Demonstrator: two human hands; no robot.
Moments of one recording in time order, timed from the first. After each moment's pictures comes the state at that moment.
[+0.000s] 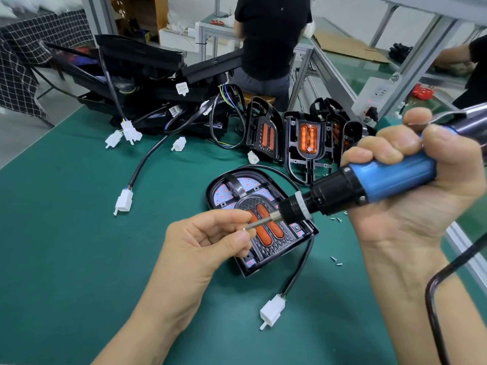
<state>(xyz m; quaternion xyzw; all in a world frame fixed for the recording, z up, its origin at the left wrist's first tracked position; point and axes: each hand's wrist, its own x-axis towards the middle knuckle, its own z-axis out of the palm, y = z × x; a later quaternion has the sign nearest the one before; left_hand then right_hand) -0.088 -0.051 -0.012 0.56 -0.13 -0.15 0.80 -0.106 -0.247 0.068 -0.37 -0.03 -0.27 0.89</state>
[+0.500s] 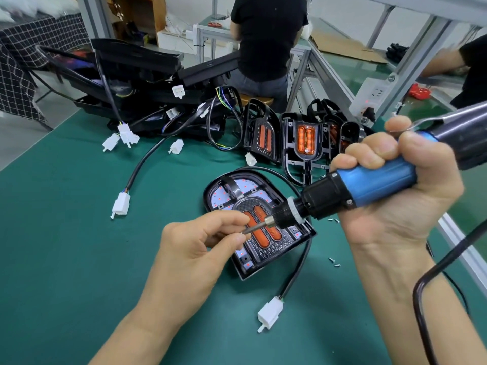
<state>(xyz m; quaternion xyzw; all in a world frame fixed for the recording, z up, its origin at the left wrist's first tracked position) -0.085 -0.050 -0.014 0.72 -0.22 -0.01 0.65 -0.102 -0.236 0.064 -0.34 -0.03 -0.29 0.89</state>
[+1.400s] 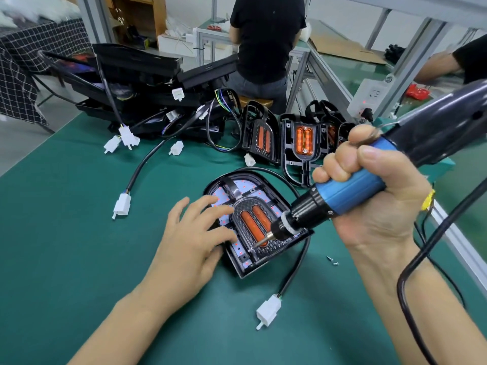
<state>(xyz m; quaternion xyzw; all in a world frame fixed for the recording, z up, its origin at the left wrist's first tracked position) -0.058 -0.040 -0.044 0.87 -0.40 0.13 0.25 -0.104 -0.238 0.056 -0.47 -0.04 -0.25 0.85</state>
